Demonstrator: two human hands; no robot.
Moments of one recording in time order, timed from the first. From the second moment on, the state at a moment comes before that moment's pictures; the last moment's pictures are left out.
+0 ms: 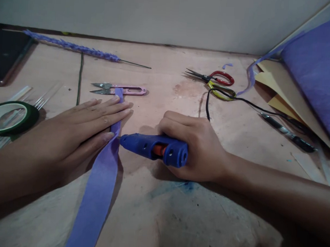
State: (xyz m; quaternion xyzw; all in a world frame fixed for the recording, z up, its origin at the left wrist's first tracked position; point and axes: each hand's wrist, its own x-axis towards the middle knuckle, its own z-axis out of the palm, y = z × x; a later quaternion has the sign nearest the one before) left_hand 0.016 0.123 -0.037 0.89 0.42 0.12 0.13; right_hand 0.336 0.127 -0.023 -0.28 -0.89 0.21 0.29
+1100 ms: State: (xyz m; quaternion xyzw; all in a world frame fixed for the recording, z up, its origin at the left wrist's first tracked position) left_hand 0.019 0.122 -0.032 0.87 0.44 0.14 0.16; right_hand 0.340 0.130 -0.023 -0.28 -0.88 0.24 0.30
